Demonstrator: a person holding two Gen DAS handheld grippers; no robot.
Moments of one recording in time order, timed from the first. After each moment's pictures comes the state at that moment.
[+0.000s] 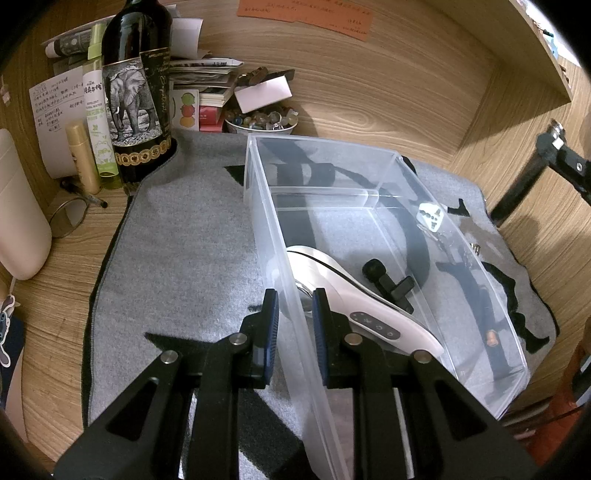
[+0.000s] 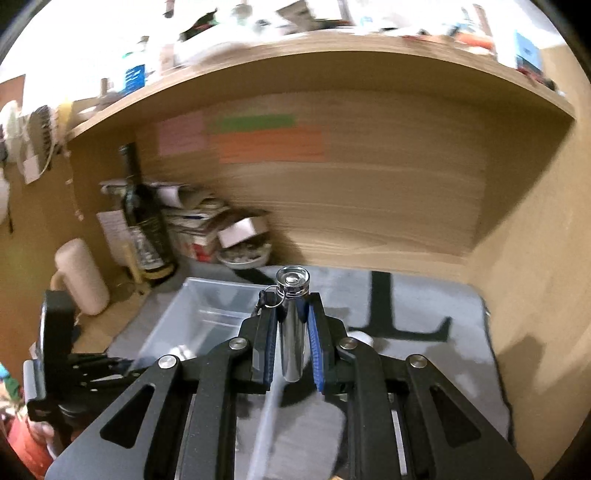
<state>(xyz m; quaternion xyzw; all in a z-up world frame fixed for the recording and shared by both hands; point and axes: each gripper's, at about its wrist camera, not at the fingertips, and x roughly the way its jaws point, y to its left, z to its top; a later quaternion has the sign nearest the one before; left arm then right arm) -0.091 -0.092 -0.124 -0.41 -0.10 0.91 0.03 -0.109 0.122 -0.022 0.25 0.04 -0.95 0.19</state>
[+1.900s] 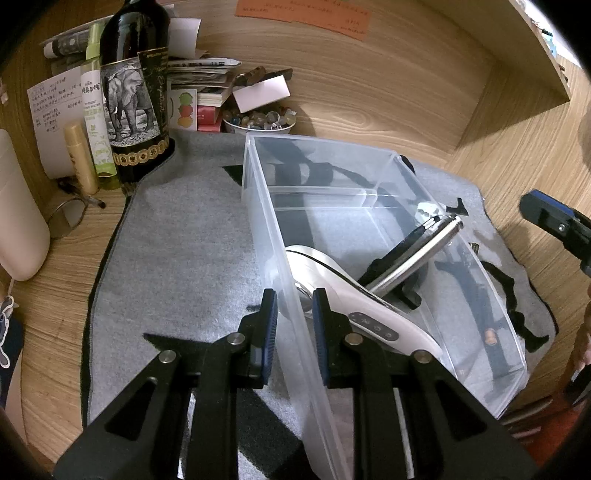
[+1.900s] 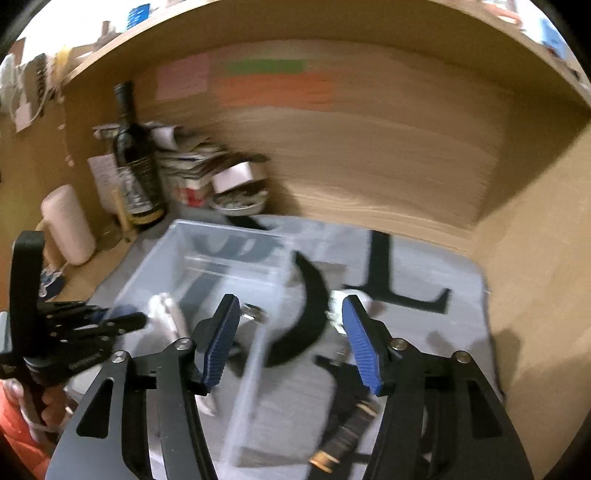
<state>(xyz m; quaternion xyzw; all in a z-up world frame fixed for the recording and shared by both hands) -0.090 -0.086 -0.123 -0.41 -0.10 0.91 0.03 -0.117 0.128 -0.050 0.32 0.09 -0.93 0.16</state>
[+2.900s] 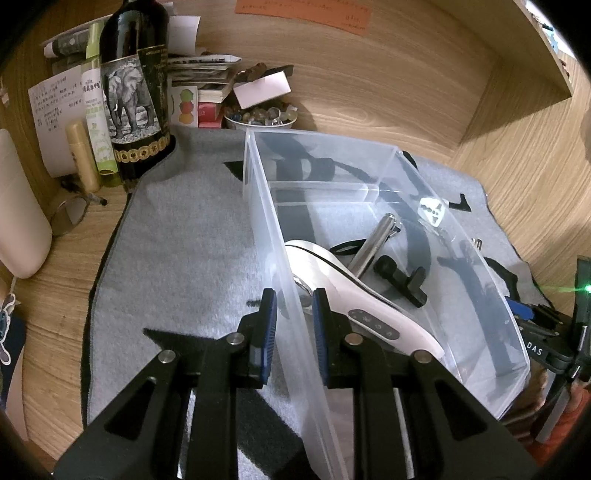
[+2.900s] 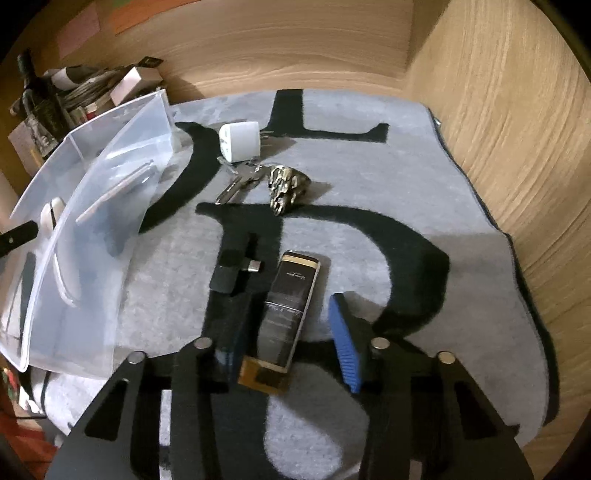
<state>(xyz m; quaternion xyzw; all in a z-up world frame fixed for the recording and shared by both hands) -0.089 -0.090 -0.126 -0.42 -0.09 0.90 0.03 -0.099 0.211 -0.165 0.46 0.02 -0.89 0.05</state>
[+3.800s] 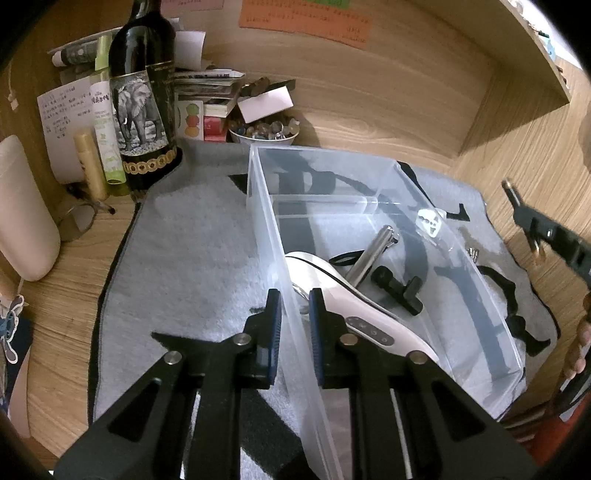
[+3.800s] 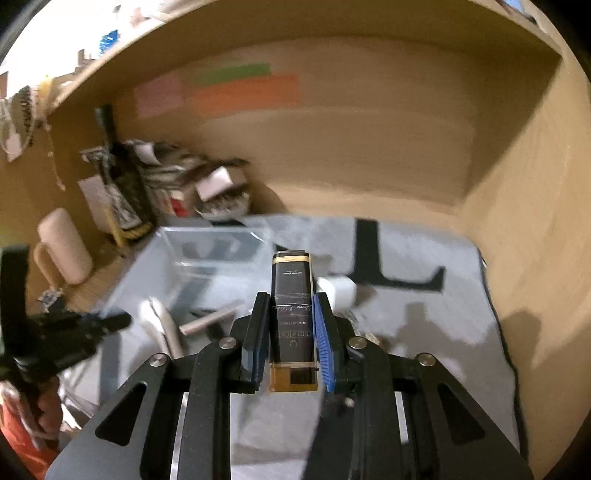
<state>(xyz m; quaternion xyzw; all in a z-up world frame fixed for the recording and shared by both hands) -0.083 -0.090 -0.116 -0.40 -0.09 0.91 0.02 -0.113 0.146 -0.057 0.31 0.02 -0.94 0.16</state>
